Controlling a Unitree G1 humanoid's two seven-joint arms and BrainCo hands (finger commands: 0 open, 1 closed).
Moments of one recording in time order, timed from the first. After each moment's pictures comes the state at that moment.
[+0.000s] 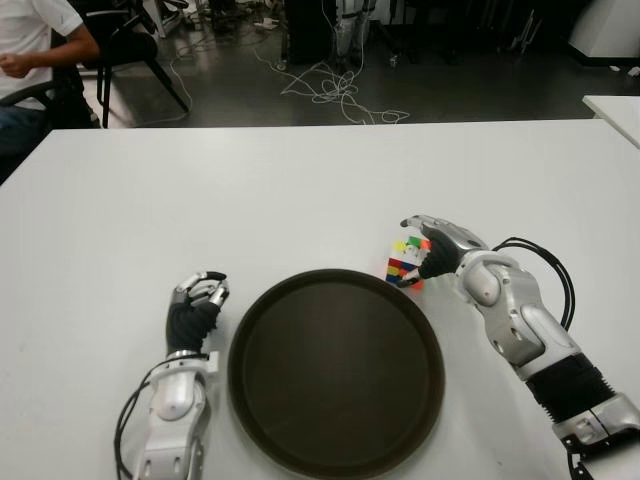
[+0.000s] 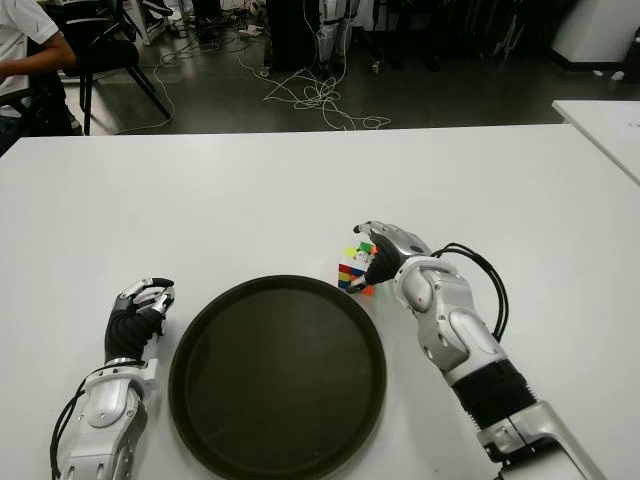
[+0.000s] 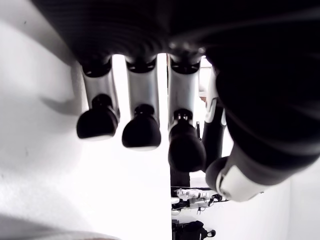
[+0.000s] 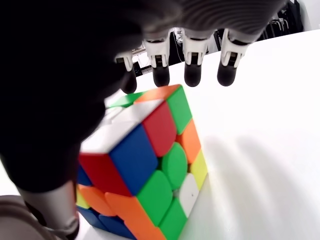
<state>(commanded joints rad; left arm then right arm) 0.19 -0.08 0.07 0.03 0.00 0.01 0.12 -0.38 -0.37 0.39 0.17 -0.70 0.34 0.30</state>
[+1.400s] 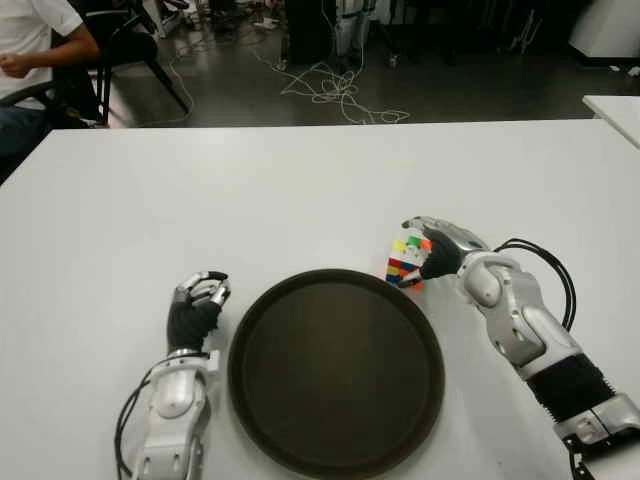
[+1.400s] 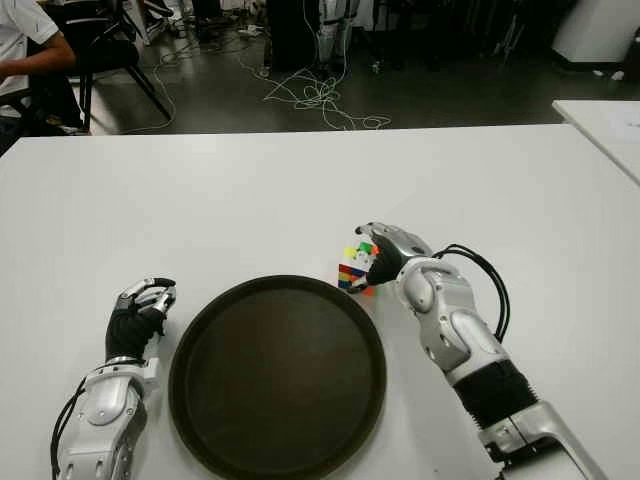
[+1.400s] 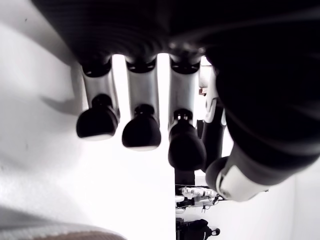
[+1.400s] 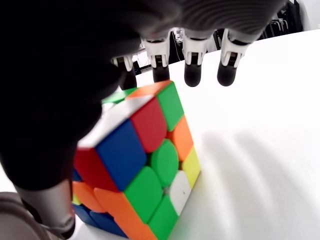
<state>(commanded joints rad) 0.19 -0.08 0.07 0.00 -0.01 0.05 0.12 -0.38 -0.37 0.39 0.18 -0.69 0.32 0.30</state>
